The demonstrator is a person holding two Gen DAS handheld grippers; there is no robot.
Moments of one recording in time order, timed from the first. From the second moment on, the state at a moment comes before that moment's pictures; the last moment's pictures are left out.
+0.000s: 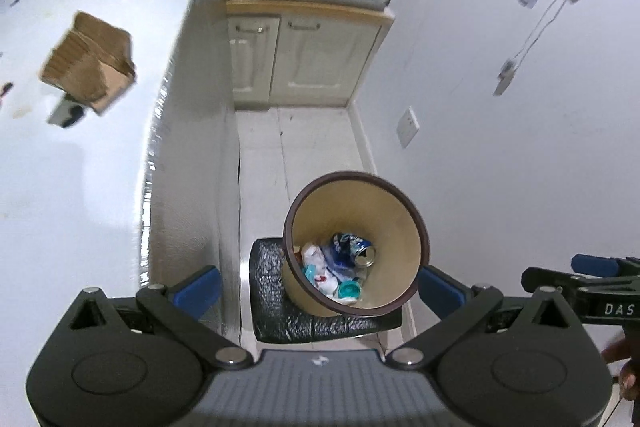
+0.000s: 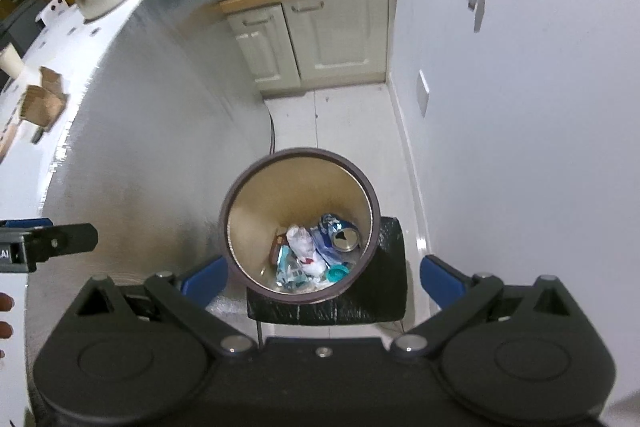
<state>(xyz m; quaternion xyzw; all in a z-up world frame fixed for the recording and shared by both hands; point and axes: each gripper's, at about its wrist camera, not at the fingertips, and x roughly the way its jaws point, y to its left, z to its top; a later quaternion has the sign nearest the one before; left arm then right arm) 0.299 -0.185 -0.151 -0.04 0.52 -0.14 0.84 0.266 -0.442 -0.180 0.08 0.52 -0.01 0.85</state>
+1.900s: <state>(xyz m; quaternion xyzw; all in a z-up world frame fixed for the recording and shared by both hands) 0.255 0.175 -0.031 -0.01 0.33 -0.13 0.93 0.230 -0.082 -0.021 -0.06 0.28 0.07 0.95</state>
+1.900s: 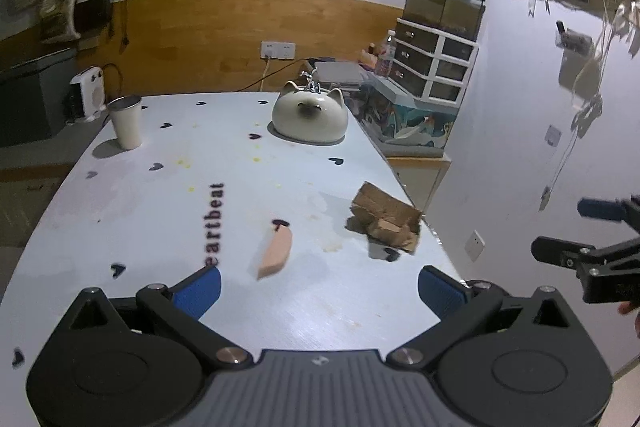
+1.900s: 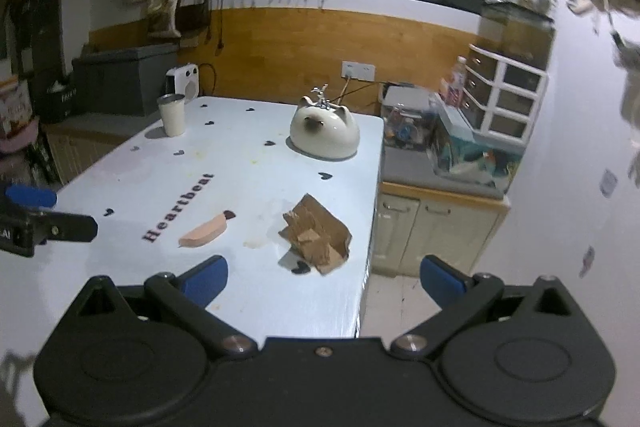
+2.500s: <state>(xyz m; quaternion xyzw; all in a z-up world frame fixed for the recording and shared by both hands) 0.372 0.188 -0.131 0.02 0.38 -0.19 0.91 0.368 -0.034 -0.119 -0.25 0.31 0.13 0.91</state>
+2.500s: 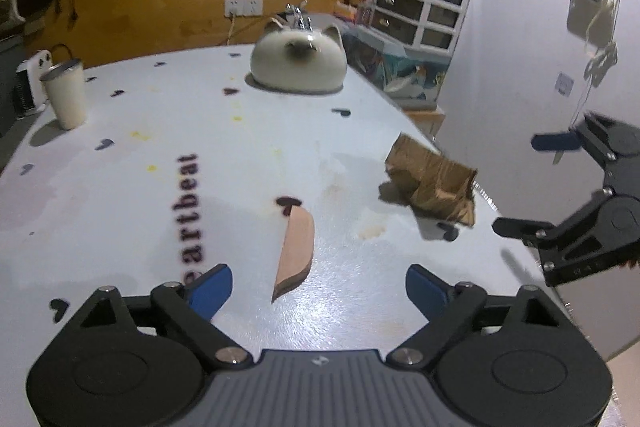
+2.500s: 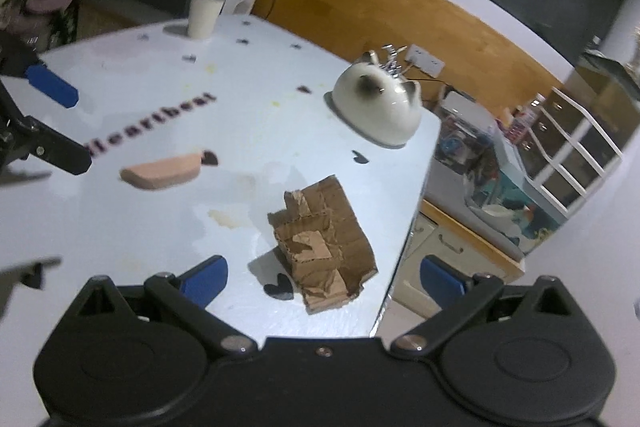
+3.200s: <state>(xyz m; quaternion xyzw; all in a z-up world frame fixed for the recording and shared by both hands) 0.432 0.184 -0.187 0.03 0.38 -0.24 0.89 0.488 -0.047 -0.185 -0.27 0.41 0.25 0.84</state>
